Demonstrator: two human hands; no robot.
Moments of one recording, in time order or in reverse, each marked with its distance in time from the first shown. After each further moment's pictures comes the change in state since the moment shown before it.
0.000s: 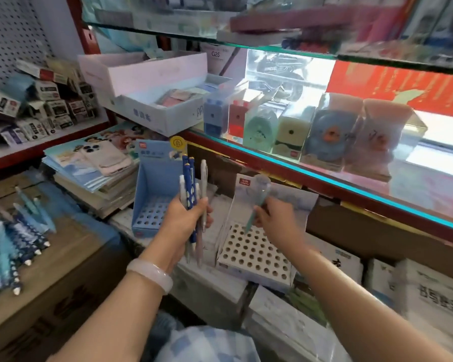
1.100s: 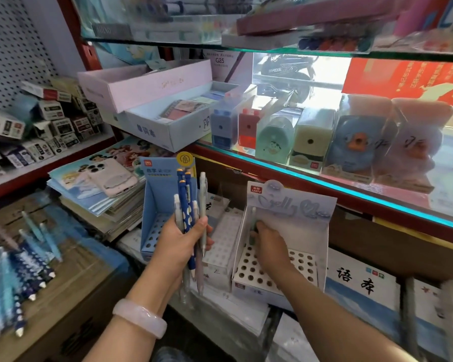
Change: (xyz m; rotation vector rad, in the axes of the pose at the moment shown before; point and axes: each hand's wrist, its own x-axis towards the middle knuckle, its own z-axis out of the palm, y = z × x) left_hand 0.011 0.001 -0.020 -0.056 -0.009 0.066; right_hand 0.042 0.034 0.078 -0.176 -0.015 0.051
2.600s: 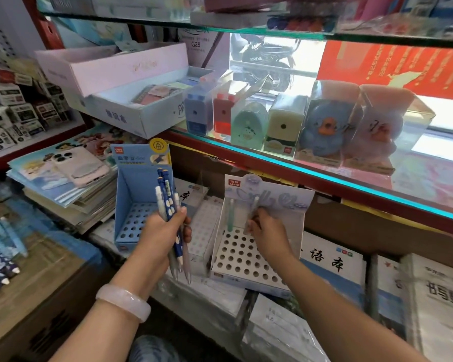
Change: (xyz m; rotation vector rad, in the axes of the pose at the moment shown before) left_hand 0.010 -0.016 0.015 -0.022 0.050 -0.142; right_hand -0.018 0.024 -0.035 0.141 0.072 0.030
